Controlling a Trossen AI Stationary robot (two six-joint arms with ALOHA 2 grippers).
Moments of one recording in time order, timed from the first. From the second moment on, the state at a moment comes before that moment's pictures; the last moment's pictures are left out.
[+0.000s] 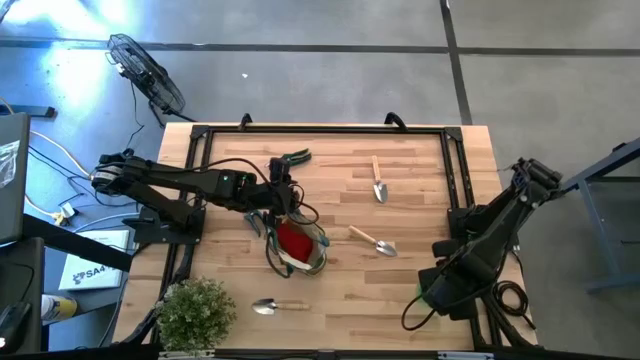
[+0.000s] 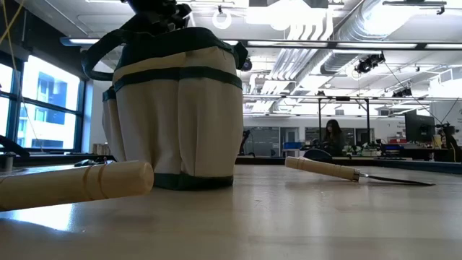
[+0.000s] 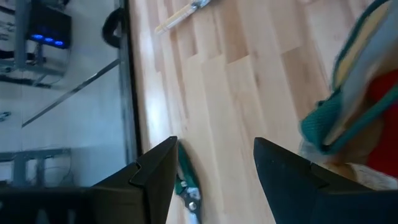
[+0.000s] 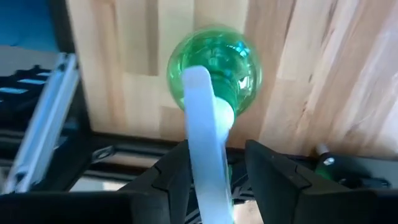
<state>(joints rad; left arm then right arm) -0.10 1.38 1.19 -0.68 -0.53 0.42 0.84 1.47 1.21 -1.33 -0.17 0.75</state>
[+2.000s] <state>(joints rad) -0.10 1.08 1.18 -0.62 0.28 -0.04 0.62 1.51 1.60 -1.03 0.62 0.16</state>
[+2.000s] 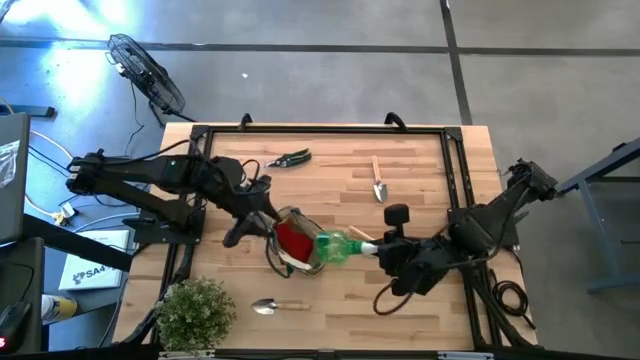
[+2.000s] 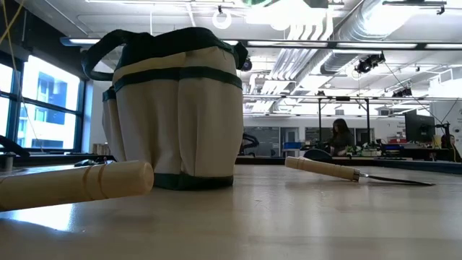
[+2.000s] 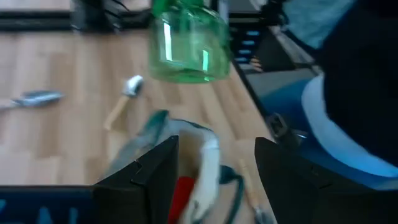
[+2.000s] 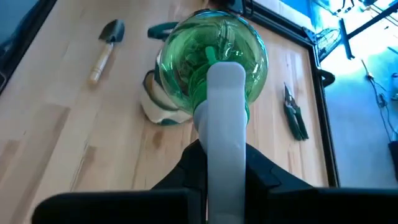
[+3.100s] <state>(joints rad) -0.16 1.05 1.18 -0.92 0.07 -0.40 0.49 1.78 1.60 -0.57 0.67 0.14</state>
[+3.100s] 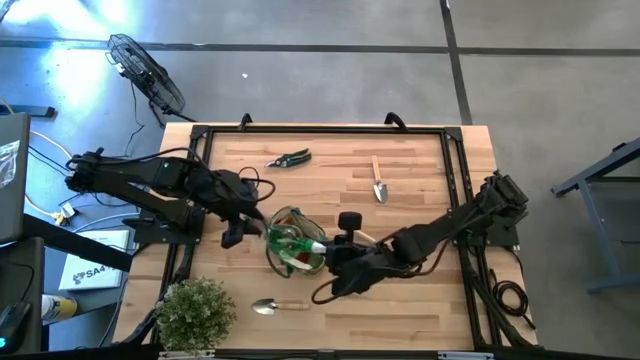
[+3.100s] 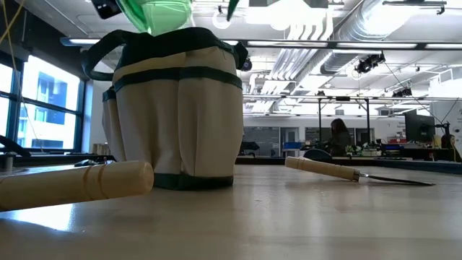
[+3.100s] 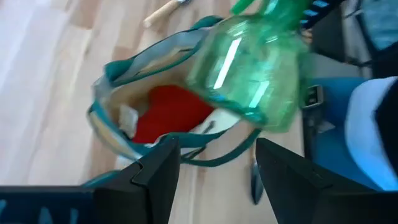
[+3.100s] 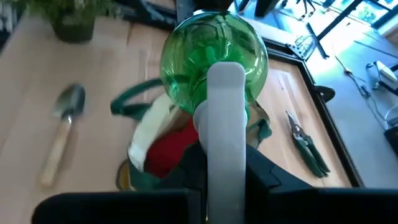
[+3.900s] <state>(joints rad) -0.16 1.05 1.14 -1.41 -0.17 -0.74 0.48 1.82 1.61 -0.65 0.67 0.54</state>
